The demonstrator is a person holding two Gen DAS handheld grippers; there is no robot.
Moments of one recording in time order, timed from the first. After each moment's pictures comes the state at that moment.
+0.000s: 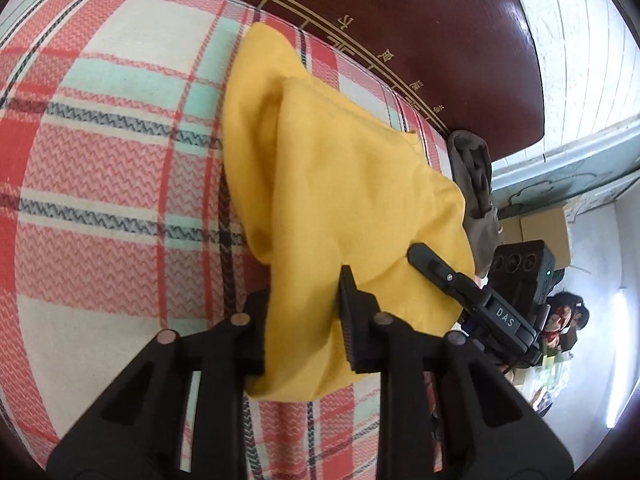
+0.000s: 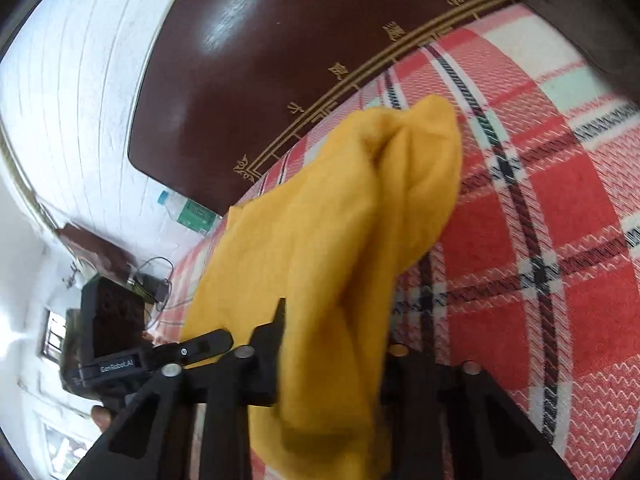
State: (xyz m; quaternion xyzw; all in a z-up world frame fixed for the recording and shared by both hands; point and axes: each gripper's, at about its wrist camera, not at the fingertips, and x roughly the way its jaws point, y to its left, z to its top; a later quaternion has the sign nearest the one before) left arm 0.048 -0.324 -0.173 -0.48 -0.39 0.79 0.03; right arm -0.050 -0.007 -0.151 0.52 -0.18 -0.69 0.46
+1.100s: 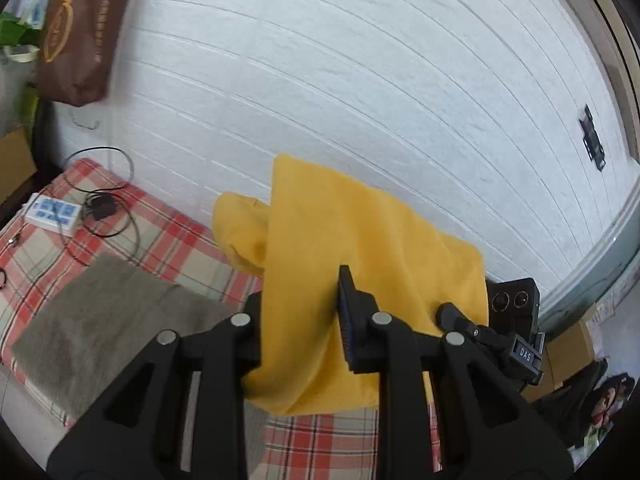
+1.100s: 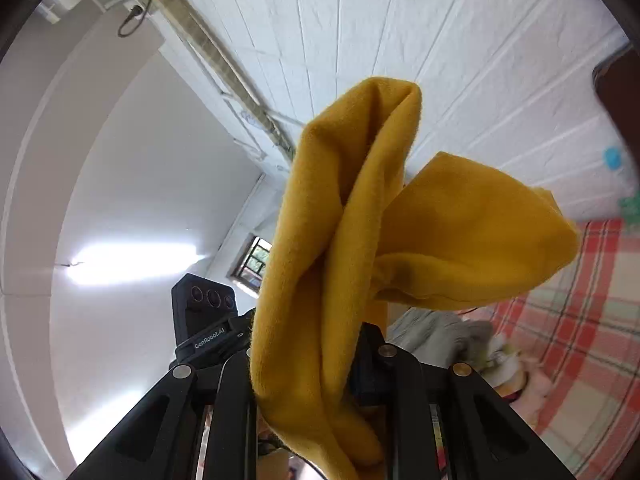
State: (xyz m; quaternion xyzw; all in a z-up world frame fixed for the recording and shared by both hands) left arm 0.389 -0.590 0.194 -0.24 -0.31 0.89 -0.23; right arm 0.178 -0.324 0.140 0.44 -0.25 -0.39 0.77
